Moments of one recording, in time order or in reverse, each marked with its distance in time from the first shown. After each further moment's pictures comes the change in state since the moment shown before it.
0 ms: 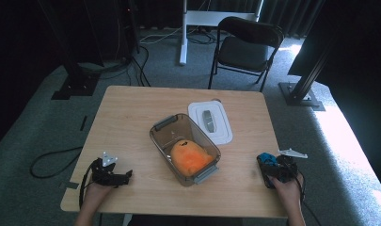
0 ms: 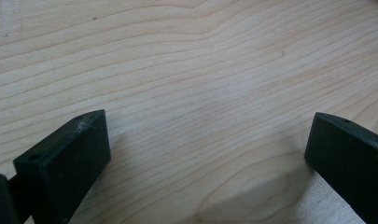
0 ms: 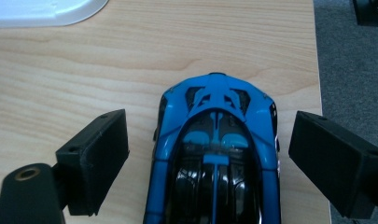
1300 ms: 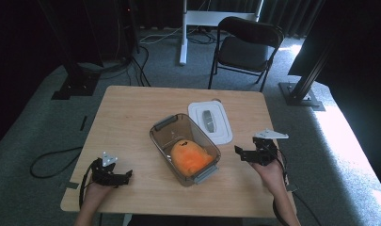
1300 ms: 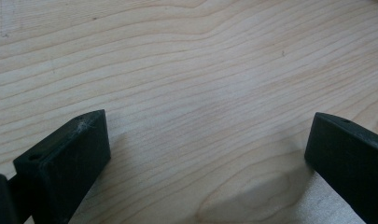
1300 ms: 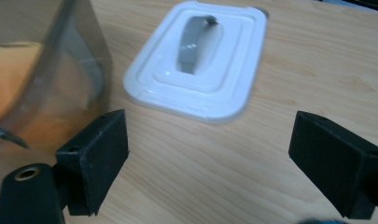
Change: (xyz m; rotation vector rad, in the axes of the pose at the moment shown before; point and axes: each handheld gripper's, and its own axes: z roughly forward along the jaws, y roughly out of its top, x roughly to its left) left arm 0.000 0.000 0.000 -0.001 0.000 -0.001; right arm 0.079 0.075 -0.023 -0.129 0.245 -0.205
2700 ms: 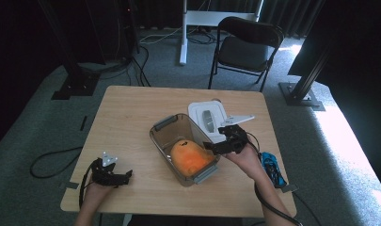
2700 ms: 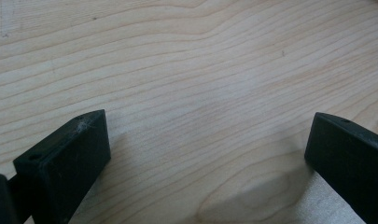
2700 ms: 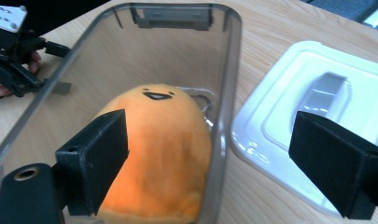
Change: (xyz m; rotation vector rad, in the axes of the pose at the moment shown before) left arm 0.000 0.000 0.000 -0.002 0.001 0.000; right arm 0.074 0.072 0.027 0.058 0.287 -0.185
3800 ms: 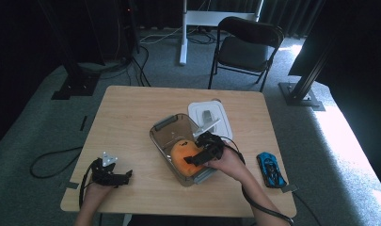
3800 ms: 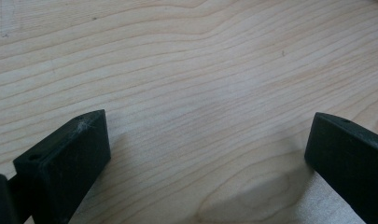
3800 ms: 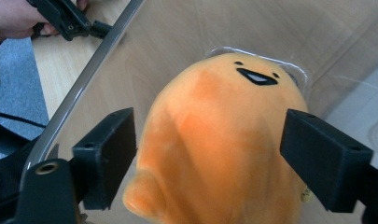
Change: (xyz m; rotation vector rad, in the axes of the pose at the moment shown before) left arm 0.000 0.000 0.000 0.000 0.000 0.000; right arm 0.043 0.010 0.053 0.219 0.181 -0.118
